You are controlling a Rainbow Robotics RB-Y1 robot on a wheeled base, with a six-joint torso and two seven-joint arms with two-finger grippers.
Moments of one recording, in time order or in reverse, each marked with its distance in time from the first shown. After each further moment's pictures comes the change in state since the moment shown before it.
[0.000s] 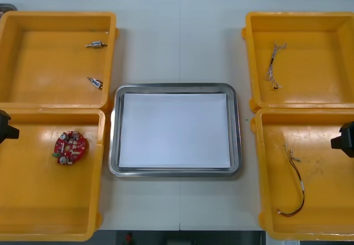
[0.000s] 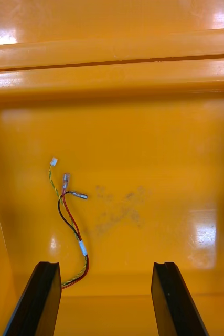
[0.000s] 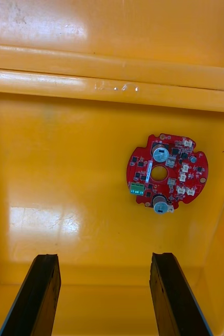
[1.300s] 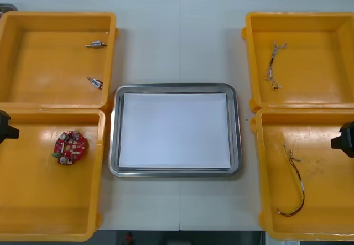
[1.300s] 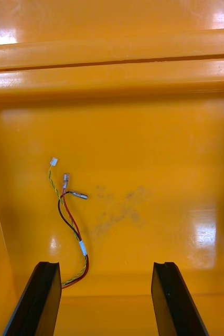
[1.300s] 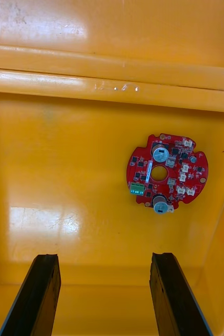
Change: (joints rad) right arm 0.000 0.000 0.000 0.000 0.000 0.000 0.000; left arm 0.000 0.000 0.000 0.000 0.000 0.000 0.000
